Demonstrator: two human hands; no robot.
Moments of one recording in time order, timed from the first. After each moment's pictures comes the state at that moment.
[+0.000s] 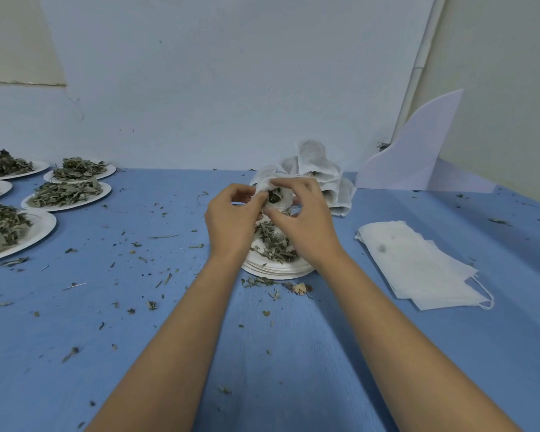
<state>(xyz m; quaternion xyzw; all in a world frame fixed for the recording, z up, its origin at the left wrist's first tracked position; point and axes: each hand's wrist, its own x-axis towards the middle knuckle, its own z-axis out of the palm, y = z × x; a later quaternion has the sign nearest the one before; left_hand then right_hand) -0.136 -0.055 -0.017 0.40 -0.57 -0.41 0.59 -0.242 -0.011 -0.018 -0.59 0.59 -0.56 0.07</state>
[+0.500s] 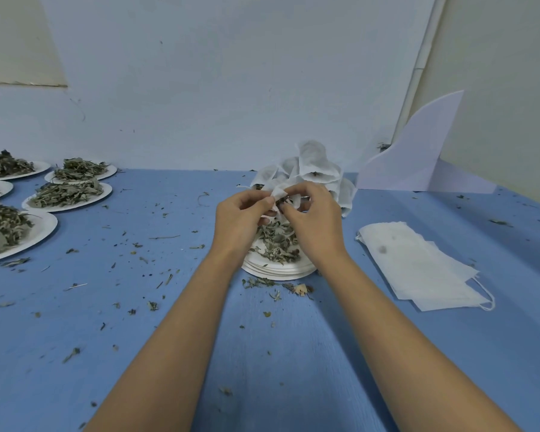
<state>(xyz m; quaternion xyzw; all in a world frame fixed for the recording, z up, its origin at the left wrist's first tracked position) -0.132 -0.051 -0.014 0.30 -0.57 -0.54 0.54 -0.244 -0.012 -0.017 -0.52 0.61 -0.59 0.05</state>
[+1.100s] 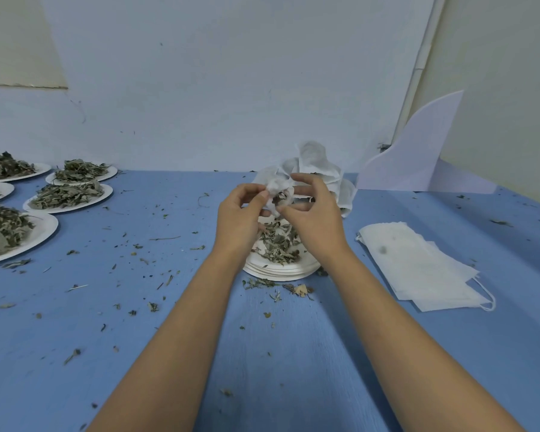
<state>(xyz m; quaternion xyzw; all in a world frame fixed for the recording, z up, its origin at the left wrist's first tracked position) -0.137 -0.055 -0.014 0.32 -0.57 -0.51 0.55 -0.246 -0.009 -0.011 -0.51 0.57 -0.62 0.16</state>
